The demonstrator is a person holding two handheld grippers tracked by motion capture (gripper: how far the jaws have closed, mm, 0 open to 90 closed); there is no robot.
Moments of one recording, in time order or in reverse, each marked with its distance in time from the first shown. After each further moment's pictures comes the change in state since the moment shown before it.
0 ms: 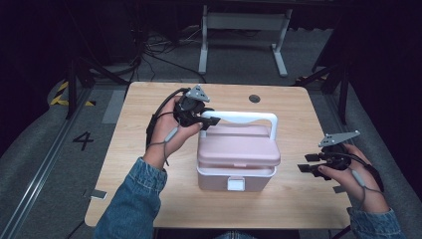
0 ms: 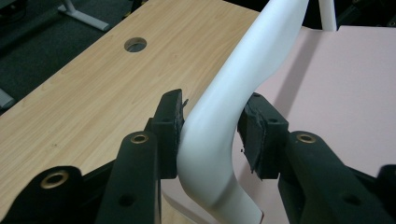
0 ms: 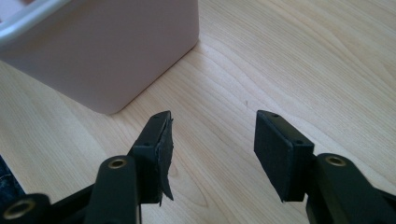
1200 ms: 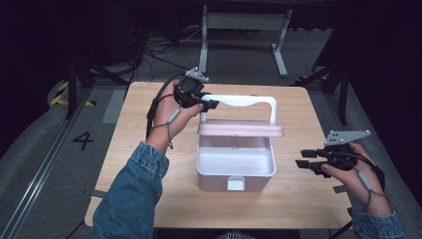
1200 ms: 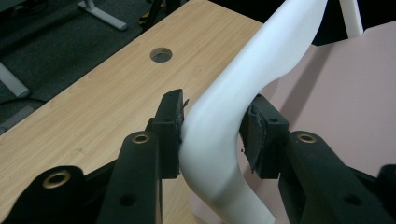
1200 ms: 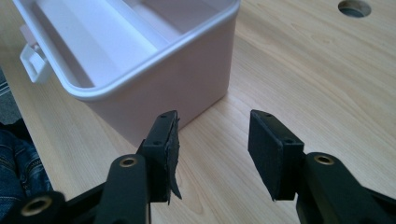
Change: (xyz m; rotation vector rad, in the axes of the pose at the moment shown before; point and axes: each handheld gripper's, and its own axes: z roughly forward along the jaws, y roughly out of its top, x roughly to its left) left arm 0.030 0.025 0.001 -0.023 0.046 -0.095; right arm 0.014 0.011 -0.019 -0.174 0.078 -0.063
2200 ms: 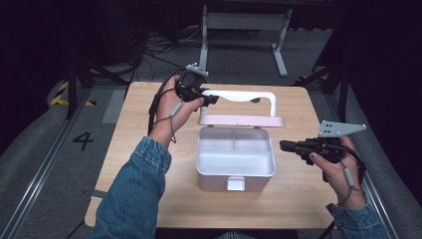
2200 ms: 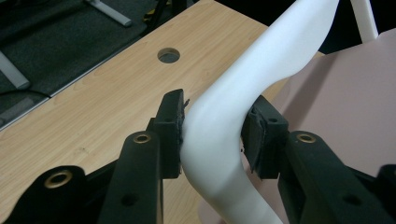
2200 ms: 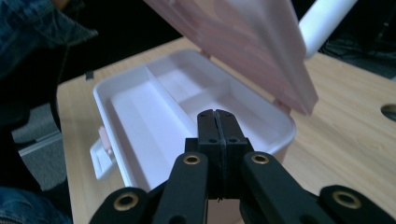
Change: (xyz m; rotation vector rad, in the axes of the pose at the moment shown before) left arm 0.012 0.006 0.007 0.003 0.009 -0.043; right arm 0.022 0.040 0.012 -0.292 0.137 -0.051
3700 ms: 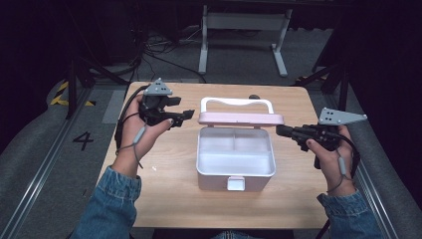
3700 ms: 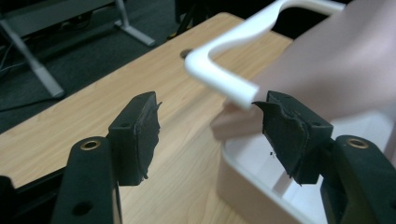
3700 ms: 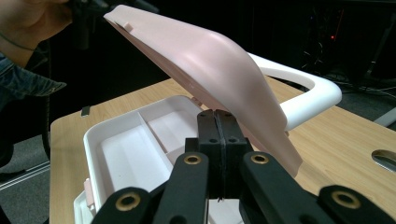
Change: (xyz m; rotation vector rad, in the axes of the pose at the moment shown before) left arm -0.008 -0.074 -0.072 -0.110 0.099 0.003; right arm -0.012 0.022 0.010 -0.129 -0.007 -0.023
